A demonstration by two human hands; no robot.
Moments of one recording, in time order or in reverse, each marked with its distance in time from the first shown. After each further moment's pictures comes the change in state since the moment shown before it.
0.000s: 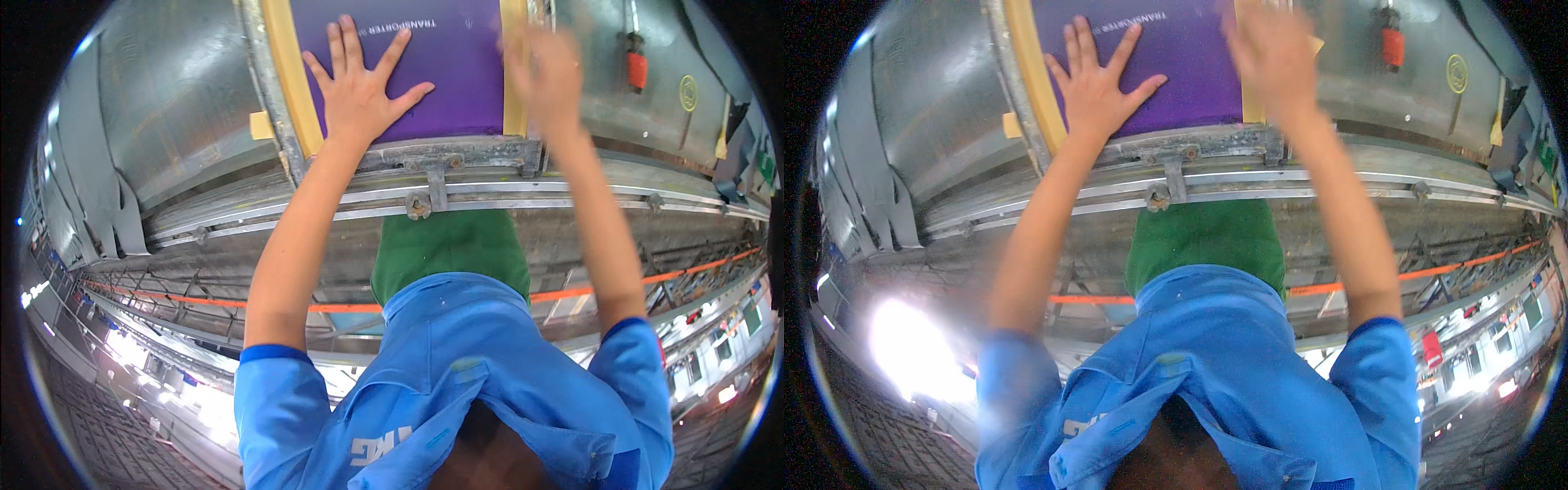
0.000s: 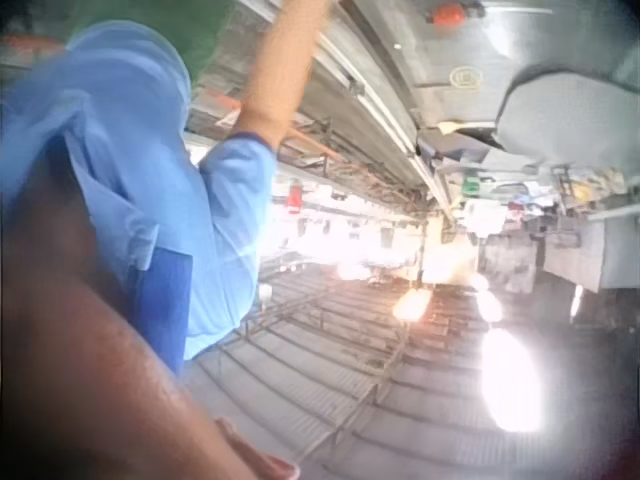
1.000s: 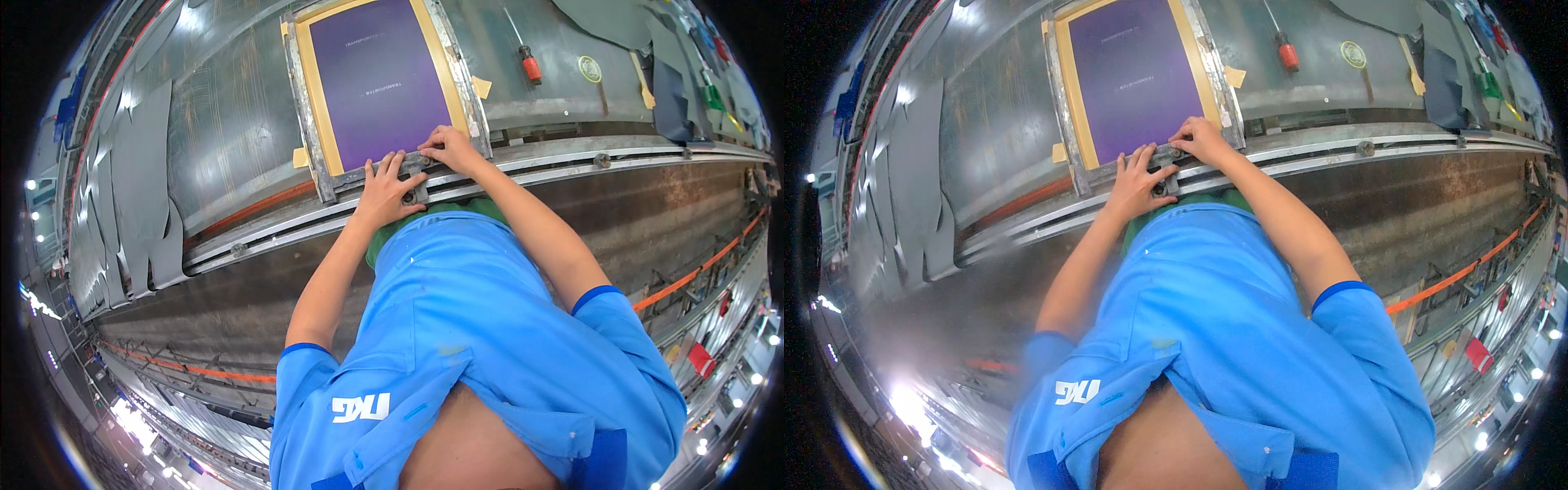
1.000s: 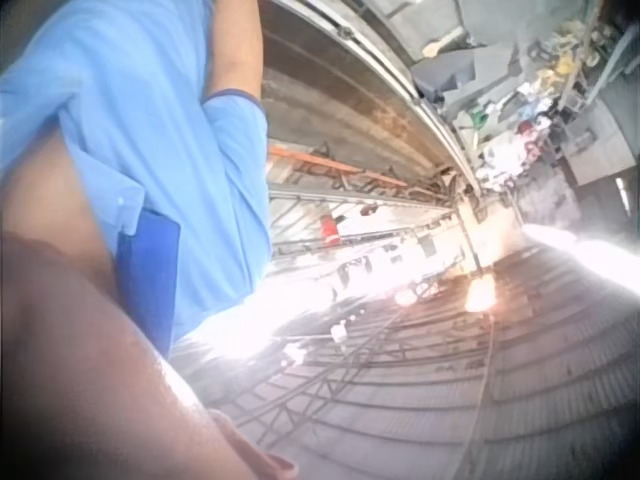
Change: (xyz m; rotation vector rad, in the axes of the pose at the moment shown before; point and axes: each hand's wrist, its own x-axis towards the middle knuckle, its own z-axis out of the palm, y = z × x) left_hand -0.116 0.055 -0.082 -0.145 -0.294 0.367; right_hand -0.093 -0.019 0.053 0.410 -0.234 0.114
